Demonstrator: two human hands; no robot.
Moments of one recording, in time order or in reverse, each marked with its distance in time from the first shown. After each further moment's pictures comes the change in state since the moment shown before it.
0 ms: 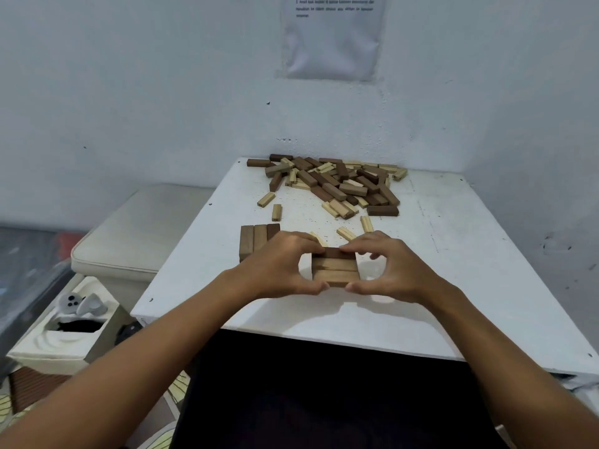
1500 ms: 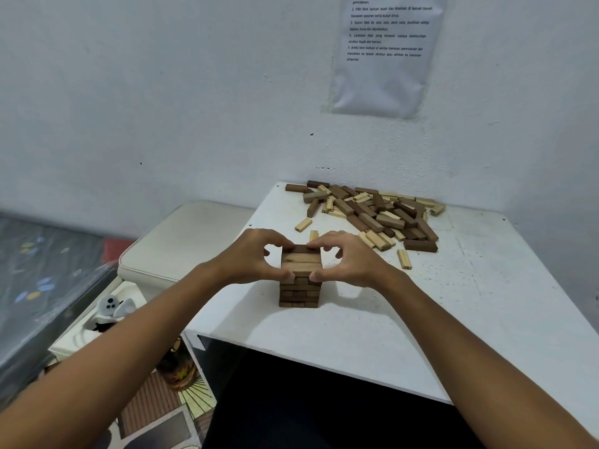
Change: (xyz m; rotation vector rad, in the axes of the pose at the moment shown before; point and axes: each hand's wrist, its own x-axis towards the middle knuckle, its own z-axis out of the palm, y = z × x) left_hand -0.028 -0.106 -0.053 -0.150 0.146 -0.233; right_hand 0.115 -0.045 0.054 0.021 -0.102 -0.089
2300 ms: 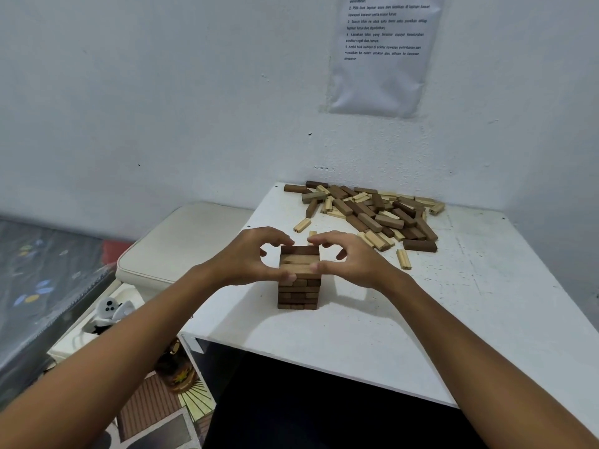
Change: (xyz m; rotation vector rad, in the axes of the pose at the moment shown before) left_hand -0.005 0.002 -0.004 -0.066 -0.010 0.017; right_hand -0.005 0.000 -0.003 0.104 0.023 0.024
